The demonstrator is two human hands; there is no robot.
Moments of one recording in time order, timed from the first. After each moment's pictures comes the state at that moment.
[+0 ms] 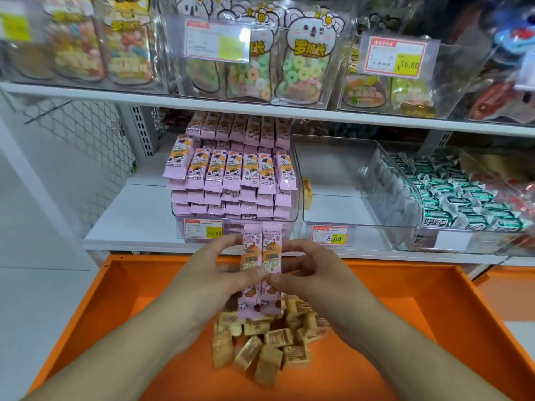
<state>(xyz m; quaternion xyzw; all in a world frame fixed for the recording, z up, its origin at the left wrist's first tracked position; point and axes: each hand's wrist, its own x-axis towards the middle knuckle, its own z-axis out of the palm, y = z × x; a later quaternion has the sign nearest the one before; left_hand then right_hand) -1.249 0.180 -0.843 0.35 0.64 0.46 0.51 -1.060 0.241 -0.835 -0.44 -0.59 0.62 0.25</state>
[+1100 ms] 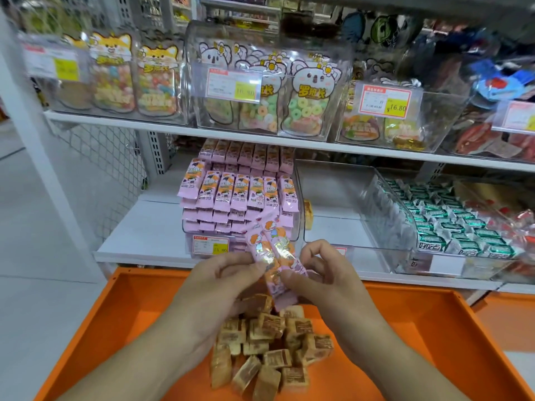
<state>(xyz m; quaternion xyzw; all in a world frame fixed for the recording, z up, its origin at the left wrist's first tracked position) -1.234 0.165 -0.815 0.27 0.57 0.57 0.53 -1.056 0.232 -0.813 -0.39 -0.58 0.61 0.37</state>
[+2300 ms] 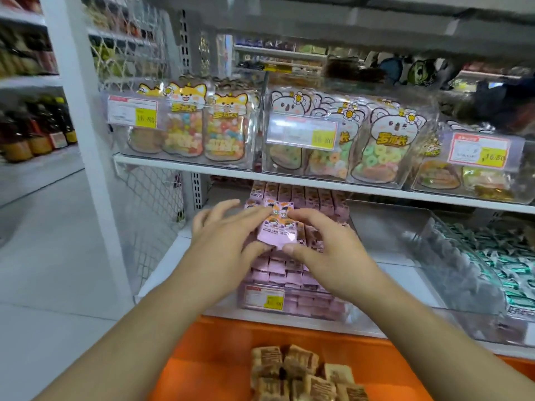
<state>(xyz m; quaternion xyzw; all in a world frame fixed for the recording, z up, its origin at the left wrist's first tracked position) -1.379 0.236 -0.774 0.65 0.71 0.28 -0.04 -1.185 0.324 -0.769 -0.39 -0.84 0.25 0.28</state>
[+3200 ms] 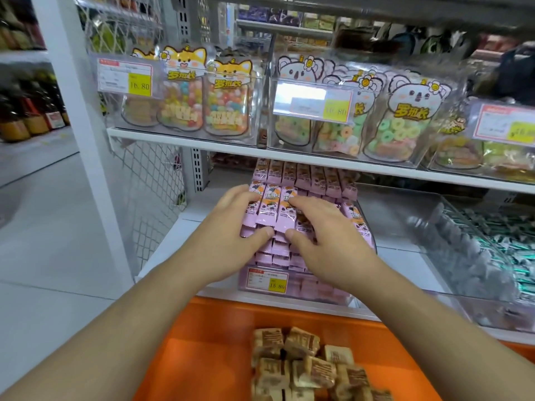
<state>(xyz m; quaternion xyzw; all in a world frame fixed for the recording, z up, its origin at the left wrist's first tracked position) -1.393 0.255 -0.806 0.63 0.68 0.36 0.08 -1.196 0.336 -0.791 -0.38 -0.90 0.10 0.21</state>
